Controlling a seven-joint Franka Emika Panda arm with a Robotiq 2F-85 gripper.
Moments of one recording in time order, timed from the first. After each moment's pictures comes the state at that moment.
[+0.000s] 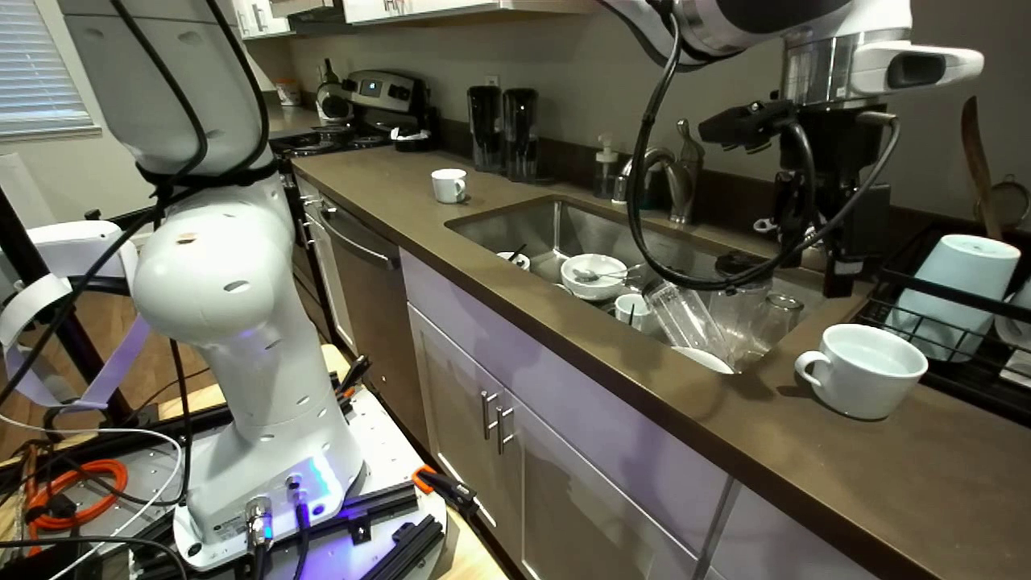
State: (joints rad) arm -0.31 0.04 -0.35 -1.97 -0.19 2.11 0.25
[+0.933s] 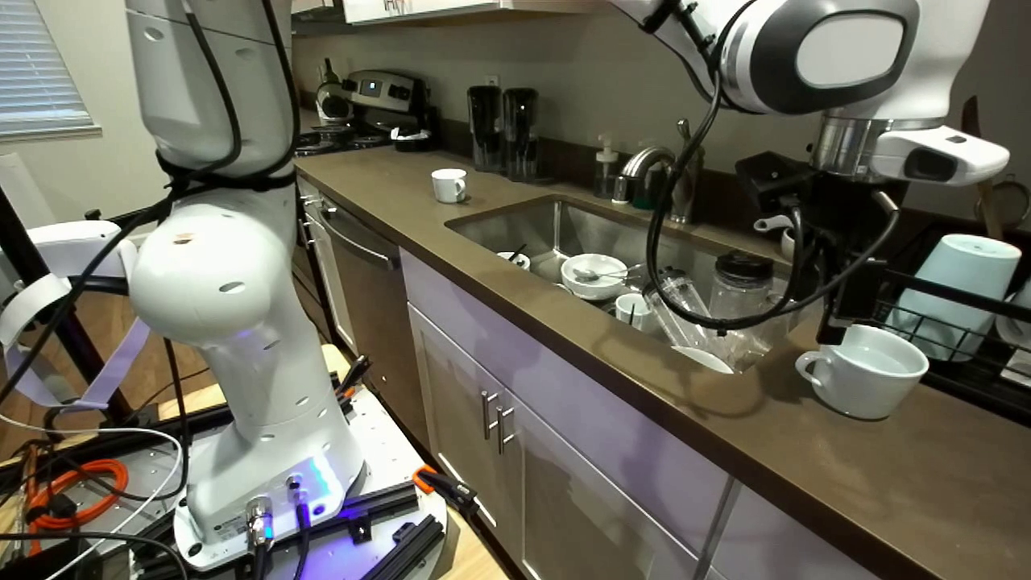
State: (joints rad) arm -0.33 0.24 -0.37 -1.86 0.05 2.13 0.27
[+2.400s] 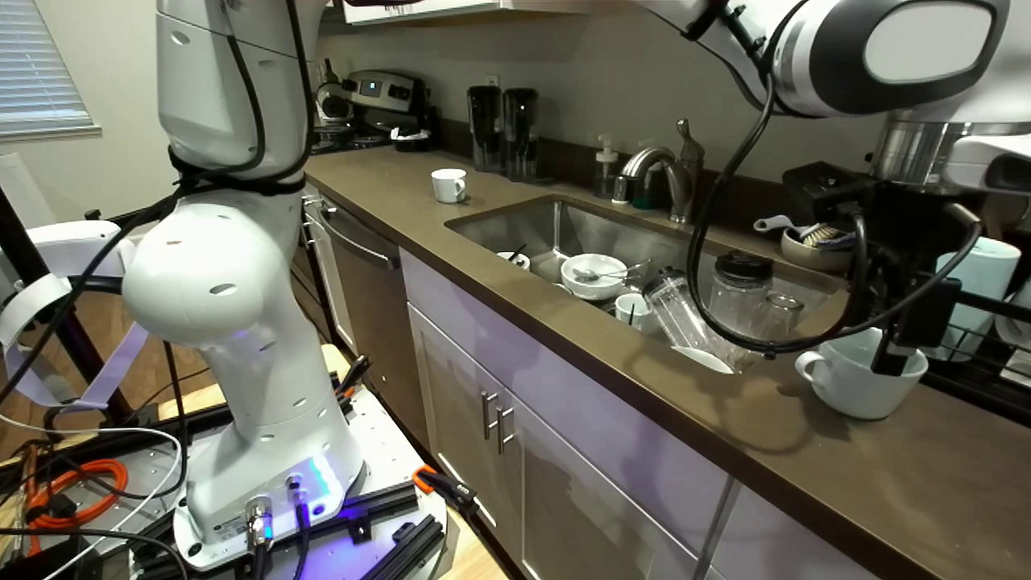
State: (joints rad) arm -0.38 0.33 -0.41 -1.73 0.05 2.07 0.27
